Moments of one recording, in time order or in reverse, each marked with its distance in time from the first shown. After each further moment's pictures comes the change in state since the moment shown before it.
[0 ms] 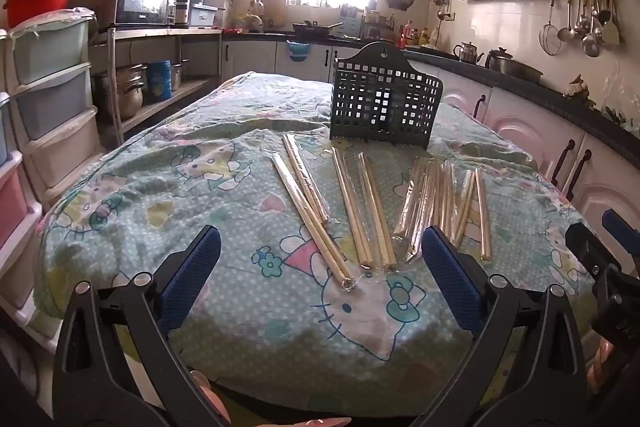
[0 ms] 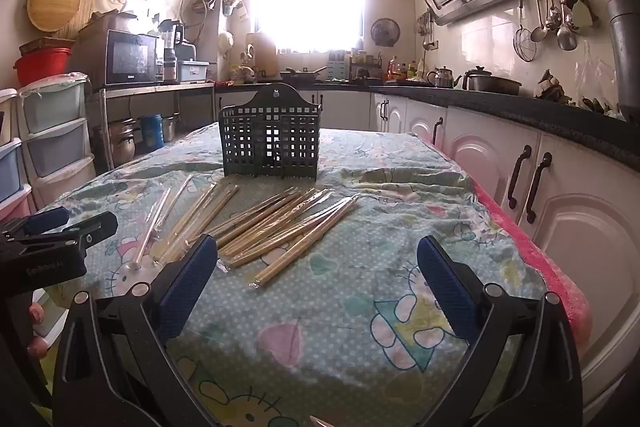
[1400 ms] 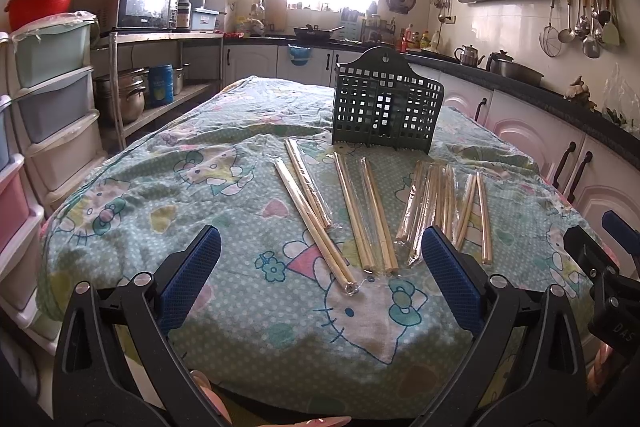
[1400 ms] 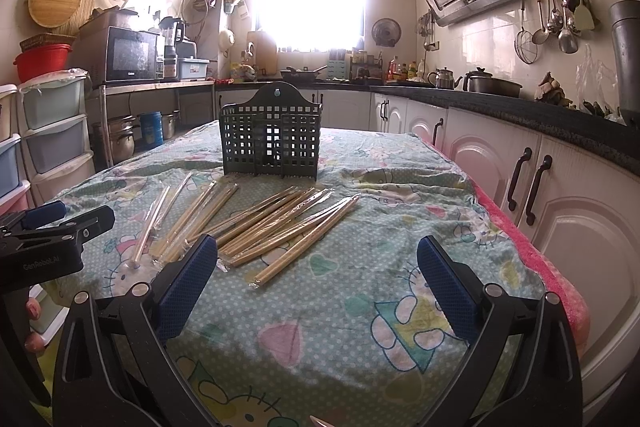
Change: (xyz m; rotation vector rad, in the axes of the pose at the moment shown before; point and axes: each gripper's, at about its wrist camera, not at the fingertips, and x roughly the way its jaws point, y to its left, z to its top) left arm -0.001 0.002 0.002 0.001 -0.018 -0.001; right arm 0.002 0.002 0.000 0.004 0.002 0.001
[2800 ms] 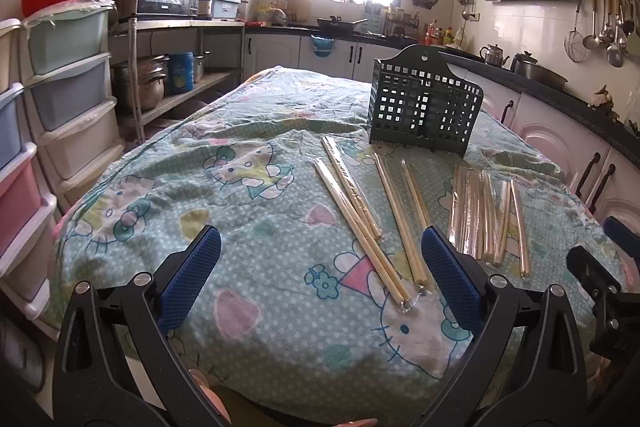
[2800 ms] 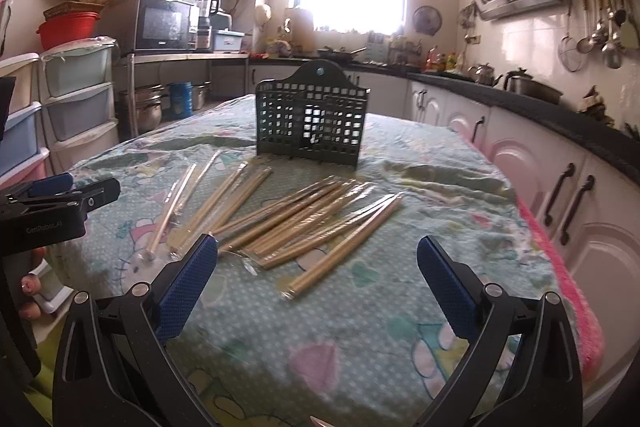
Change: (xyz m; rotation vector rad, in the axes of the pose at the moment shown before) left arm 0.015 0.035 0.012 -0.038 0.045 0.053; right arm 0.037 0.023 0.013 -0.097 0.093 0.122
